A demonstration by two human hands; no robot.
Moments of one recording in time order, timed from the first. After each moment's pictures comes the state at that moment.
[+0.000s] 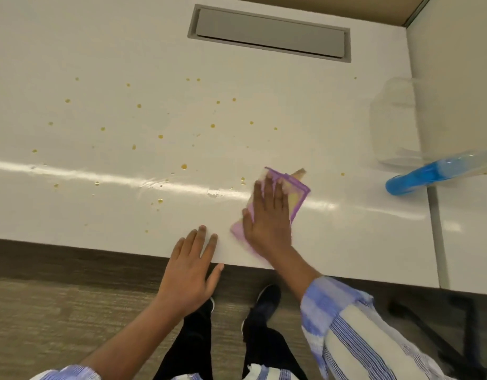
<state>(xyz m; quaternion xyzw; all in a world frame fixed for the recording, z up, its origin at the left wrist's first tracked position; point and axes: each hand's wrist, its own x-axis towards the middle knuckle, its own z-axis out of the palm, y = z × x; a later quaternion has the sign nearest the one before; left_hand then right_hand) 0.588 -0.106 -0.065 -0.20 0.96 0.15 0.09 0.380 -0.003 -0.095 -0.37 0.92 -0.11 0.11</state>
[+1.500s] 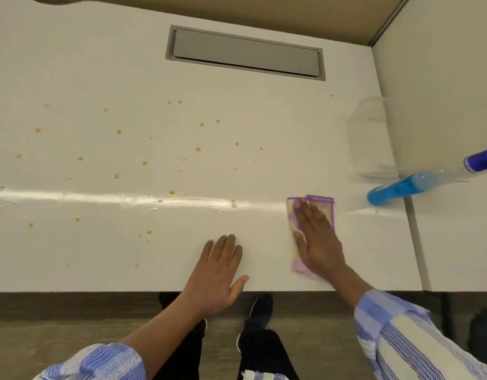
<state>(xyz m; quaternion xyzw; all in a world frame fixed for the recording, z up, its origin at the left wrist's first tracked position) 0.519 -0.111 -0.079 -0.04 0.99 0.12 0.06 0.300 0.107 -0.082 -0.41 0.90 -0.08 0.10</state>
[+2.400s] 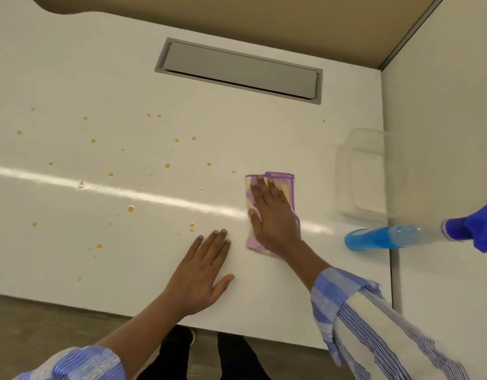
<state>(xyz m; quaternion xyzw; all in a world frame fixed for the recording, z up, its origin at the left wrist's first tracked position) 0.422 -0.075 -0.085 -0.10 0.99 0.12 0.06 0.183 0.025 -0.089 -0.48 0.86 -0.12 0.11</state>
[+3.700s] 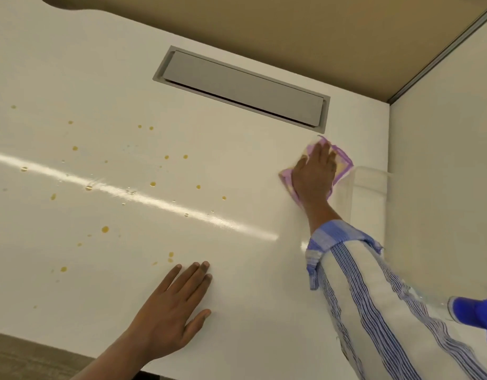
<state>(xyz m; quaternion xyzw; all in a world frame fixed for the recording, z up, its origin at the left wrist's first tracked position) 0.413 -0.077 -0.082 -0.09 0.99 0.11 -0.02 -0.028 -0.053 -0.106 -0.23 0.96 -0.14 -0.02</state>
